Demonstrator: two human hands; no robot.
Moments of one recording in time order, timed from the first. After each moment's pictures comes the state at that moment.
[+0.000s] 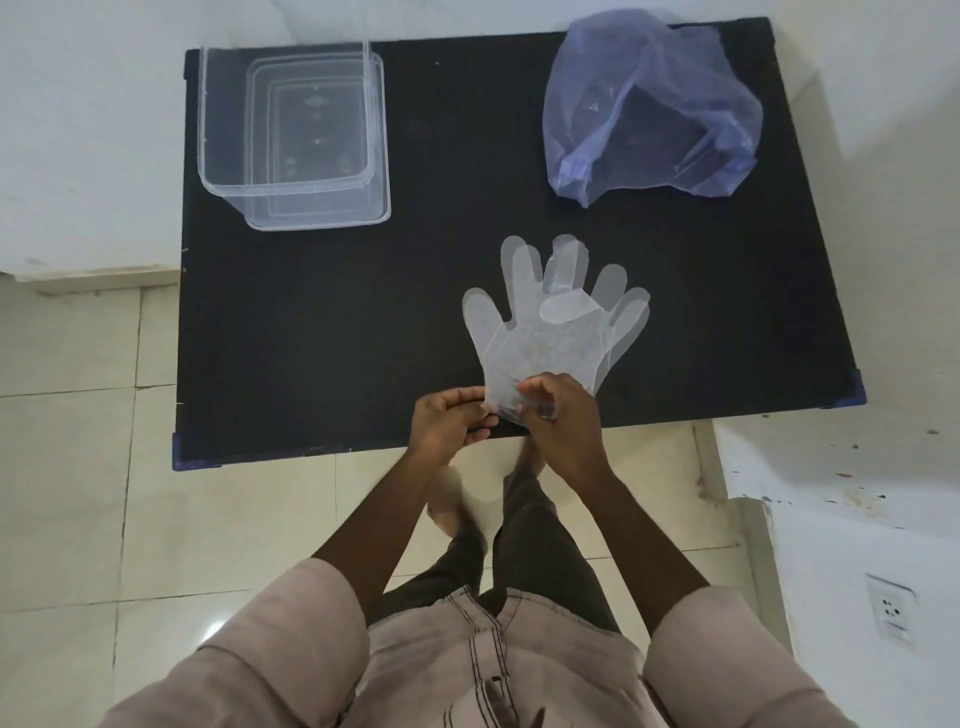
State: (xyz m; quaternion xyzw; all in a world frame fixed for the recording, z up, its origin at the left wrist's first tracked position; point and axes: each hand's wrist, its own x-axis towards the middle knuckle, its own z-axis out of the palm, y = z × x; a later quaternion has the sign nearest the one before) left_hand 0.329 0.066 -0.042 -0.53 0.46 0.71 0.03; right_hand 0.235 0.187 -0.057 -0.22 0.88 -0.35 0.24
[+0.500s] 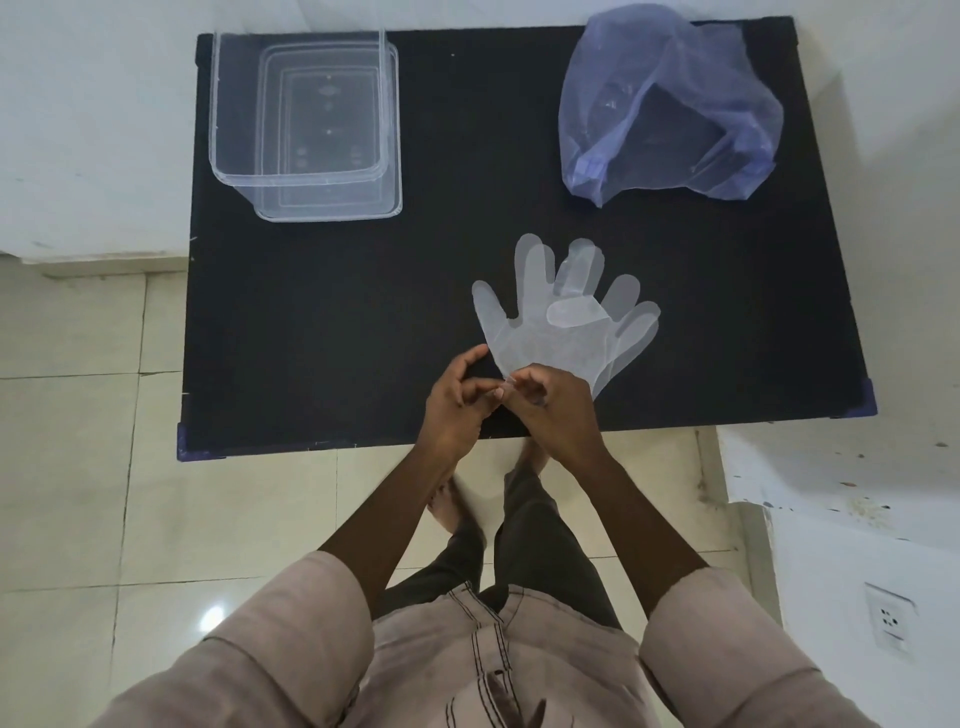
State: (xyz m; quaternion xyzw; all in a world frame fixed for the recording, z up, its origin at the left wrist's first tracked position) left_hand 0.325 0.062 -0.045 -0.43 0.58 0.69 -0.01; right_hand 0.228 0.164 -0.042 -0.26 0.86 -0.32 0.30
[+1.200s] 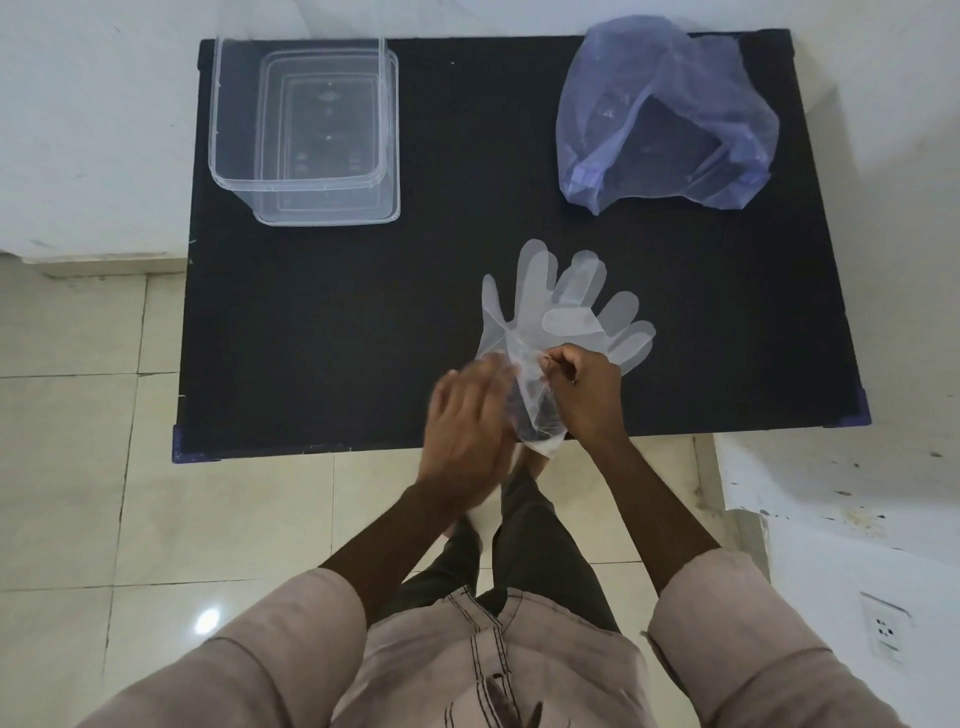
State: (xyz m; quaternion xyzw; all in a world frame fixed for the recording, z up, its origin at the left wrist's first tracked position) left_hand 0.334 0.093 -0.042 -0.22 0.94 0.23 -0.13; right_hand 0.193 0.167 -0.034 -0.17 0.90 -0.31 0.26
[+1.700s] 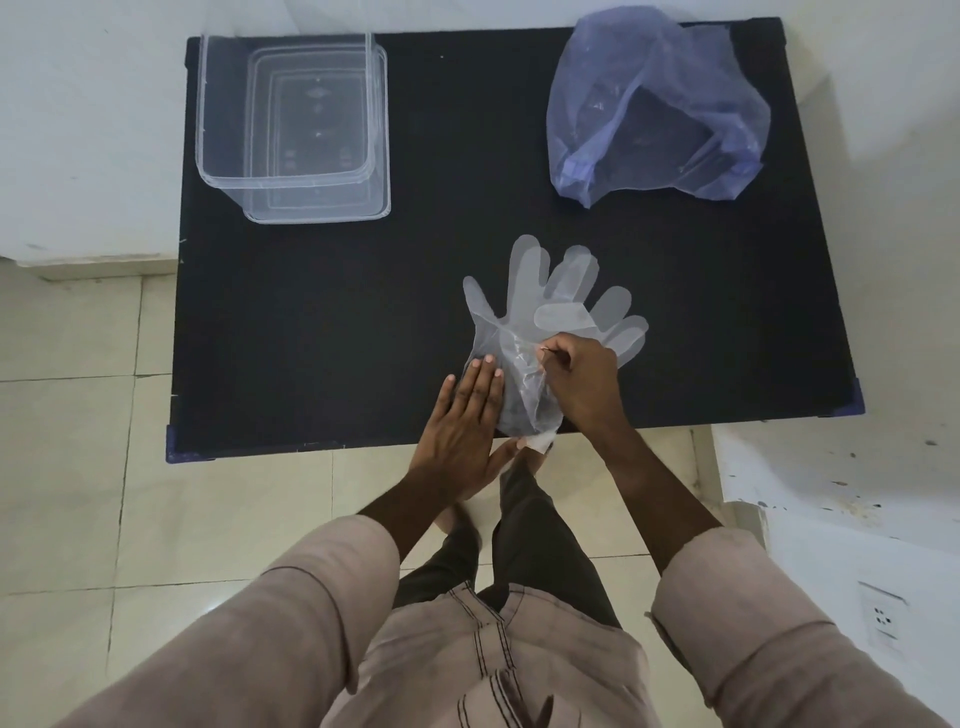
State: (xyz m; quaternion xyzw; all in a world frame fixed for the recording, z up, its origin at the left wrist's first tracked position) left_hand 0.343 0.086 -0.112 -0.15 0.97 0.15 0.07; right_hand 0.183 0.167 -0.032 -0.23 0.91 -0.28 0.23
